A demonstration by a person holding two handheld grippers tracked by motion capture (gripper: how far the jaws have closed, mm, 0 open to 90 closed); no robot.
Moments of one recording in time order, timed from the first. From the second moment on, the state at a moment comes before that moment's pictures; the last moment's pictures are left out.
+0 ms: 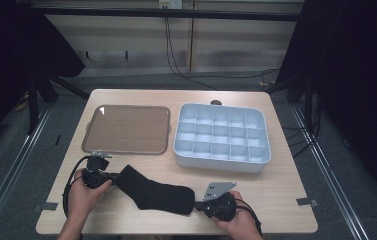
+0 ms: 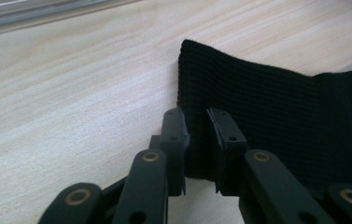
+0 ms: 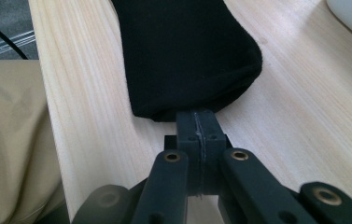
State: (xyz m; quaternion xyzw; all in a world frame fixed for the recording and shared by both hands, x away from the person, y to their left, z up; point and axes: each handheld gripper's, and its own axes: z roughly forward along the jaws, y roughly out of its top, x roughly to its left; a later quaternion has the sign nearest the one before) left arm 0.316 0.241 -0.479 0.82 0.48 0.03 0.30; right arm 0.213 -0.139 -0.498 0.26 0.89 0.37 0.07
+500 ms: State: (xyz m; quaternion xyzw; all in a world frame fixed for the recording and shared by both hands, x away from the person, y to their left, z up) left arm 0.312 0.242 -0.461 0.82 0.47 0.02 0.32; right arm 0.213 -0.137 -0.498 0.26 0.89 0.37 0.07
